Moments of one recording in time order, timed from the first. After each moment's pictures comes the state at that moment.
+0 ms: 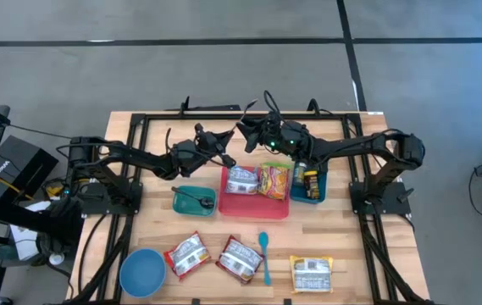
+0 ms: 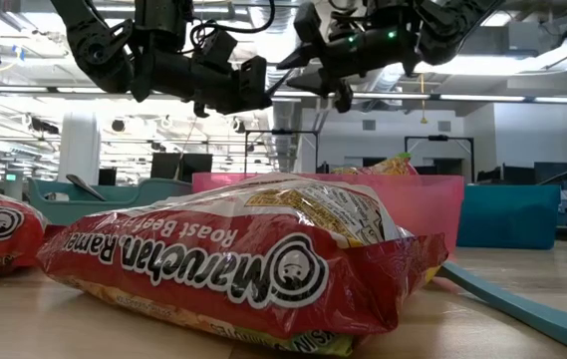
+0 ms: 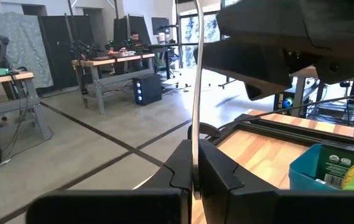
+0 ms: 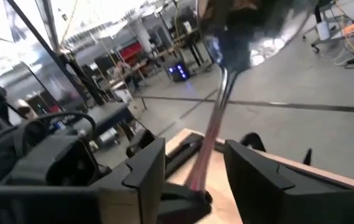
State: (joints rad) left arm 0.18 1.59 0.62 1.02 -0.55 0.07; right arm -0.24 1.63 0.95 0.67 0.30 0.51
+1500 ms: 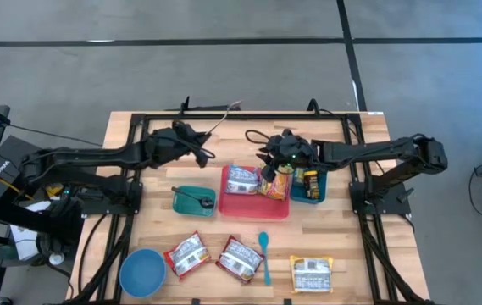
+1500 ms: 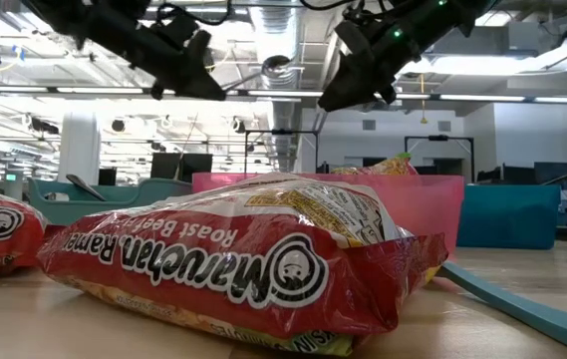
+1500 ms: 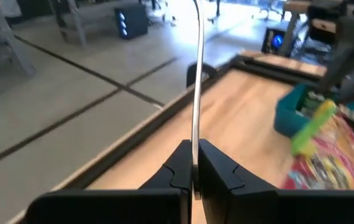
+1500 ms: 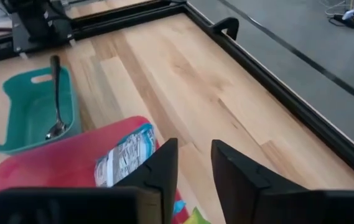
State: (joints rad) left arm 0.26 1.08 0.62 0.17 -0.40 -0.09; right arm -0.11 1.41 0.95 -0.11 0.31 0.20
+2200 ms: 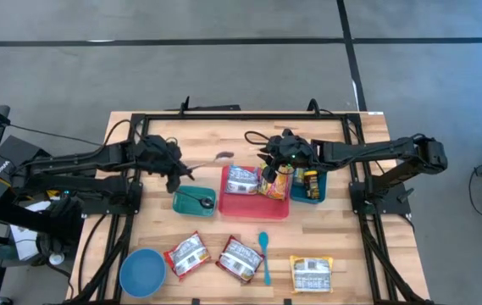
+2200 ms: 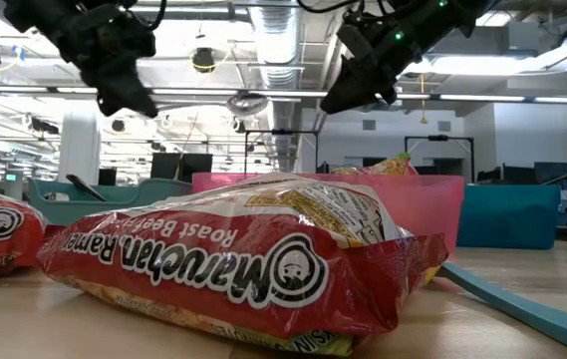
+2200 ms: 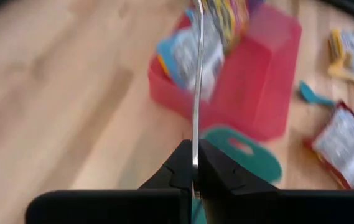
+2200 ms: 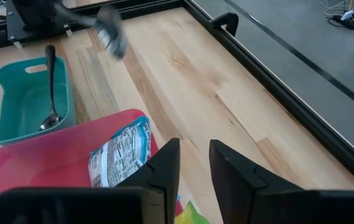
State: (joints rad) left arm 0.26 0.82 0.62 -0.52 0.08 -0.23; right arm -0.11 1.41 0.95 -0.13 0.31 0.18
